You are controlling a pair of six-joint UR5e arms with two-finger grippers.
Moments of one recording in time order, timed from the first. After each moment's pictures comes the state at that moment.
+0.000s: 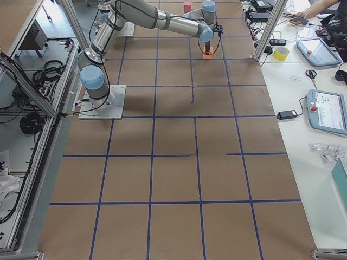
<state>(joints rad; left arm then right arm) -1.58 -1.54 -1.53 -1.63 1.54 -0.17 1.97 -0.83 1.28 -2.14 -1.62 0.46</state>
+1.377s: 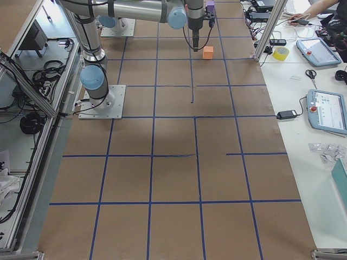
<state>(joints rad) -1.69 -1.70 -1.54 -1.39 1.52 -0.25 1.67 -1.46 1.63 -1.85 -1.62 0.18</state>
